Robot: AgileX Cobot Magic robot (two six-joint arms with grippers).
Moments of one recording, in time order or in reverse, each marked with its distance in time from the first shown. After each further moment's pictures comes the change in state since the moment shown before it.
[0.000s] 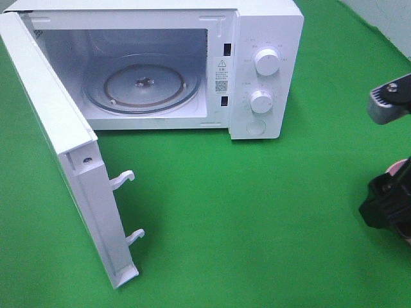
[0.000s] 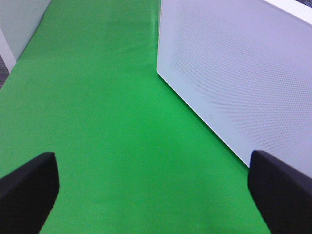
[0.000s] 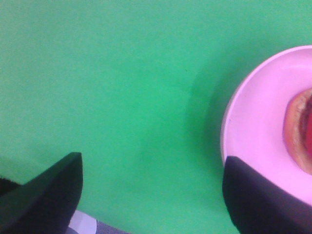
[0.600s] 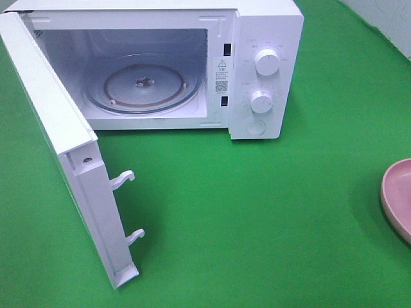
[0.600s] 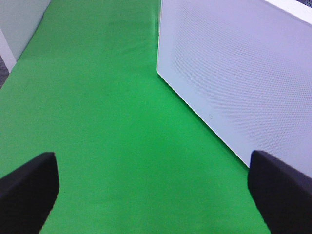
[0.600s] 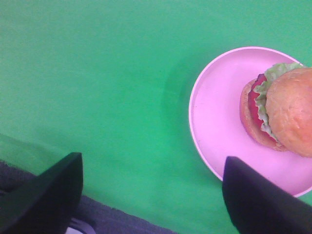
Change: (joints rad) left arm 0.000 0.000 0.000 0.000 0.000 0.000; right arm 0.000 -0.498 0.033 0.005 0.232 -0.050
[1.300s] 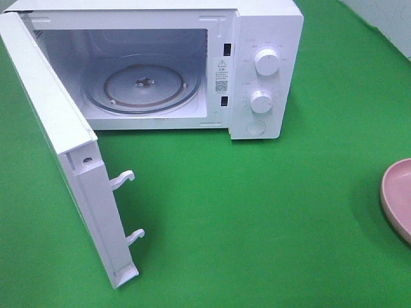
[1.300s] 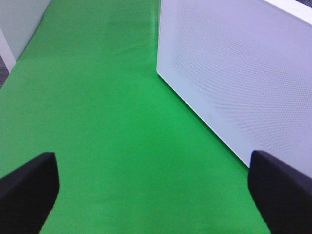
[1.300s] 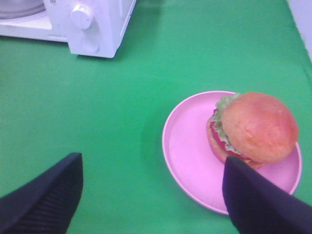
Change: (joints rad) left arm 0.000 0.000 0.000 0.000 0.000 0.000; right arm -0.334 -0.446 0.084 0.134 -0.056 -0.128
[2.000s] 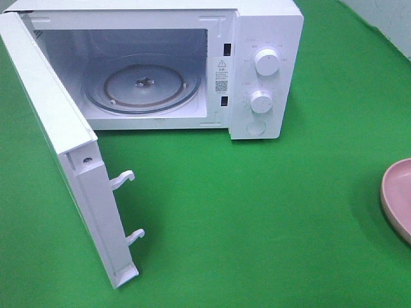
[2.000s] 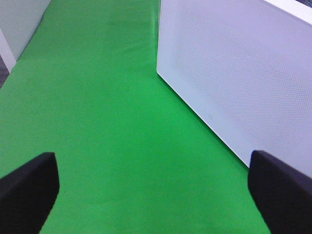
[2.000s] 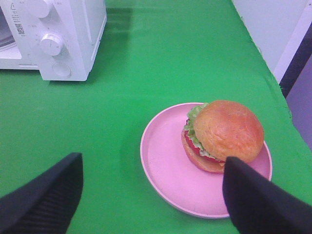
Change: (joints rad) left arm 0.000 0.000 0.000 0.000 0.000 0.000; right arm -0.127 -0.086 0.004 0.008 -0.003 -0.018
